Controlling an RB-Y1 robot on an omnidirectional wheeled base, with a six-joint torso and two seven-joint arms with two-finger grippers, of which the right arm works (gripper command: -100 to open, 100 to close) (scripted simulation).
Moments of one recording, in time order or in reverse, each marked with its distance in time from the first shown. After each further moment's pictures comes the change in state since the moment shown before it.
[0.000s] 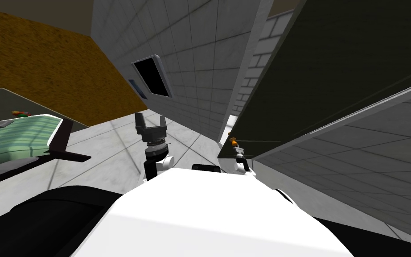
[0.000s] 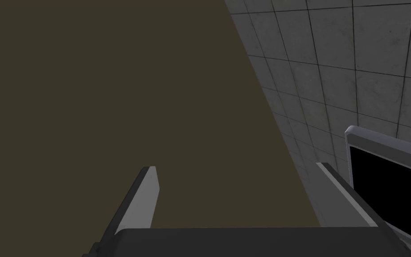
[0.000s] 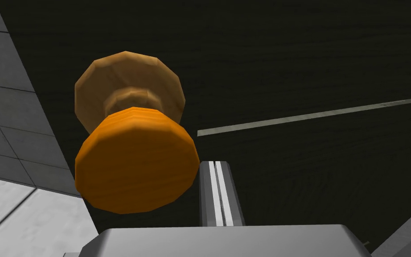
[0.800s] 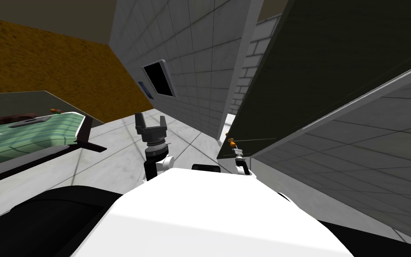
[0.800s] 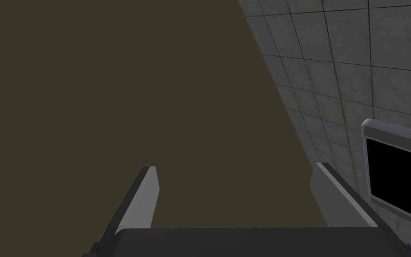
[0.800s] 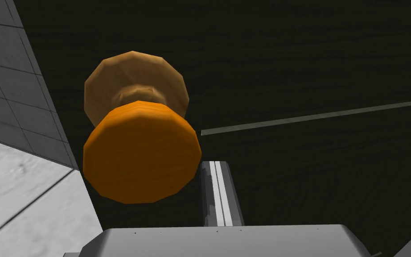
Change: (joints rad) arm 0.053 -0.025 0.092 -0.032 0.045 -0.085 -0.056
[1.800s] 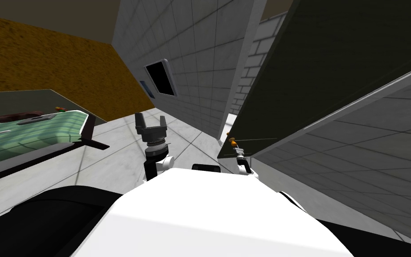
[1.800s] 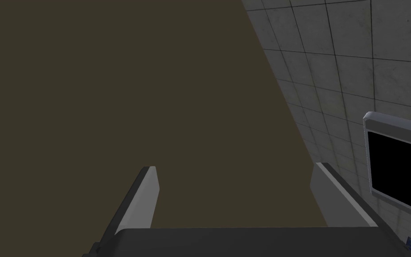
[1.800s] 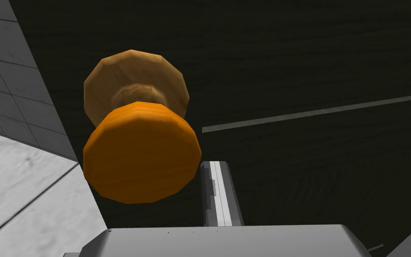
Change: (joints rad) arm -0.018 -0.035 0.001 -0.003 -0.014 0.050 -0.042
